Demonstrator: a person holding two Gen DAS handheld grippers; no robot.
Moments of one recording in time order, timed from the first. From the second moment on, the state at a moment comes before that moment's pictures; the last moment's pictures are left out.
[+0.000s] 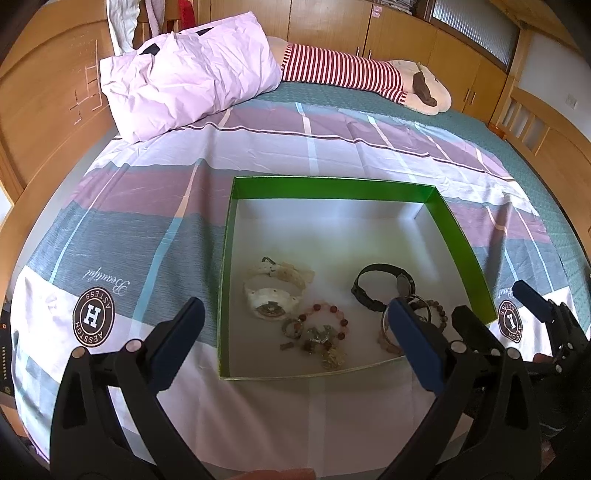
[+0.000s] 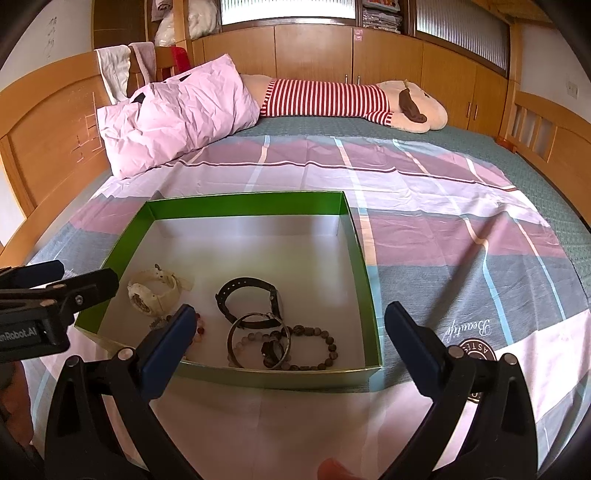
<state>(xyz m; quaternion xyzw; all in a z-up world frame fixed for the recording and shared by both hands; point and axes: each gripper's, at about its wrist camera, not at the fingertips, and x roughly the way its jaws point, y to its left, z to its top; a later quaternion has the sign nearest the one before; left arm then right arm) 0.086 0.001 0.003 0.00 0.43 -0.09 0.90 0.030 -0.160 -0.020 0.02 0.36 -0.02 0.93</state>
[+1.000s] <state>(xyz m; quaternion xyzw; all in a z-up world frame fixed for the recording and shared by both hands) 0.084 -0.006 -0.002 0.01 0.44 -0.09 0.89 0.031 -0.154 -0.027 0.01 0.37 -0.02 0.93</state>
